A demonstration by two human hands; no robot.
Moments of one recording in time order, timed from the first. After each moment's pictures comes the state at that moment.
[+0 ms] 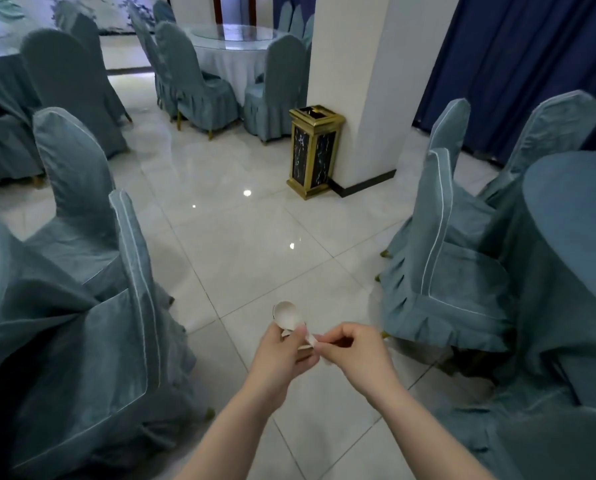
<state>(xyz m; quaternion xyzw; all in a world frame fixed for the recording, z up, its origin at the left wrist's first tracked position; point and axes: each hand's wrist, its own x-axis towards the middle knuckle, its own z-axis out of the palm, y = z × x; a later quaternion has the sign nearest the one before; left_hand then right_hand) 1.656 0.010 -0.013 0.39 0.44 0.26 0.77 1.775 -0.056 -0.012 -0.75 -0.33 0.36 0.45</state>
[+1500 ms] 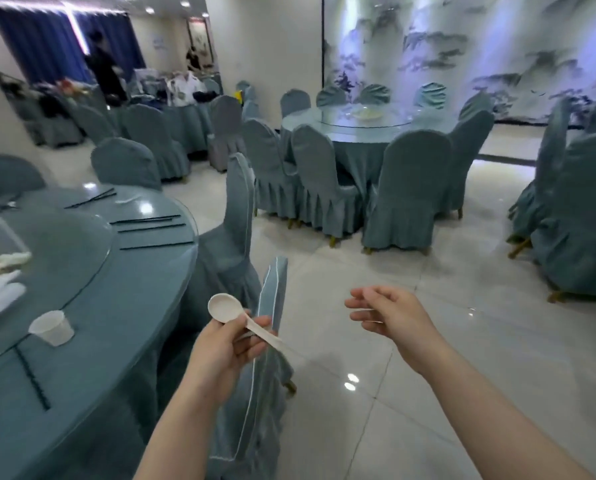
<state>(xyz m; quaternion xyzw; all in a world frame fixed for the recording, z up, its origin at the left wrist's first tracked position) 1.539 0.878 0.046 0.10 0.57 0.73 0.38 1.720 1.057 0.055 -0.37 -0.63 0.63 0.27</state>
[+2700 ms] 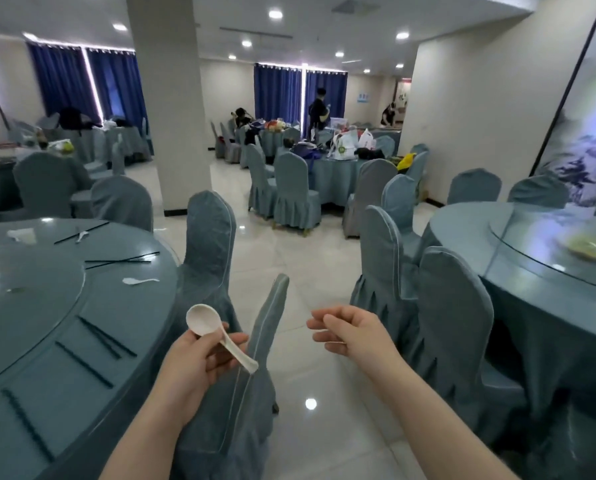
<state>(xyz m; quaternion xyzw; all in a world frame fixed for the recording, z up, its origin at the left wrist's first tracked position) 1.065 1.492 0.105 -0.03 0.59 0.81 0.08 1.106 1.725 0.138 -0.09 -0.75 0.66 0.04</state>
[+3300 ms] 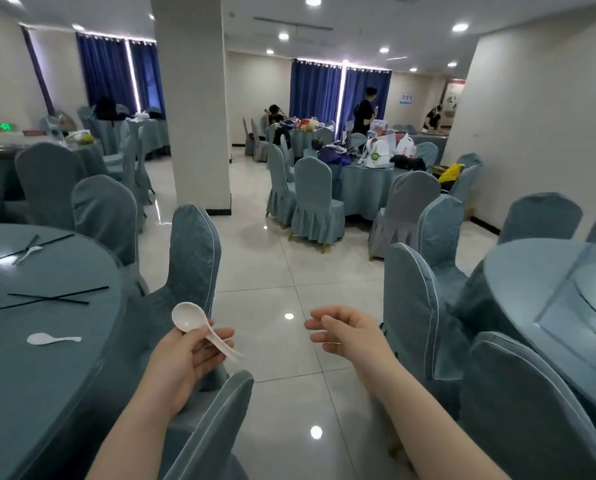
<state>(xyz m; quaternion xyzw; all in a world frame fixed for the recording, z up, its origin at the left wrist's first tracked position) 0.706 1.661 0.089 -0.09 0.58 0.81 0.01 0.724 1.911 0.127 -0.04 -0.74 0.67 -0.01</state>
